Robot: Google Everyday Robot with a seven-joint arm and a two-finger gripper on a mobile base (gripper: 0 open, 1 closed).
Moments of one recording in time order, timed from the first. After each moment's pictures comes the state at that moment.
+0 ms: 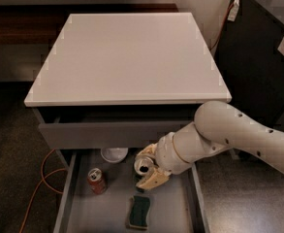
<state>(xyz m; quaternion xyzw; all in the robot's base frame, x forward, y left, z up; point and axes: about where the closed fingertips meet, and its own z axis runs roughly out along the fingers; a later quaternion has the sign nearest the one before) 0.424 -0.018 0.692 -0.67 0.66 0.24 0.26</state>
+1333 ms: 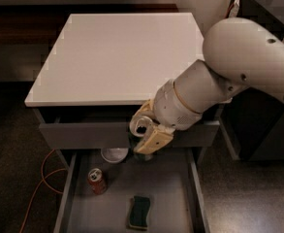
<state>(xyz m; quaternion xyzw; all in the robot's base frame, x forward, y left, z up) 0.432 -0.013 0.844 -0.70 0.64 0.19 0.26</state>
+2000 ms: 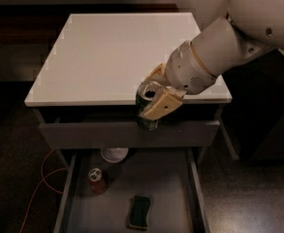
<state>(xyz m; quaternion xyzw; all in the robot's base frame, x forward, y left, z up) 0.477 -0.032 0.909 -0.67 0.65 0.20 0.30</state>
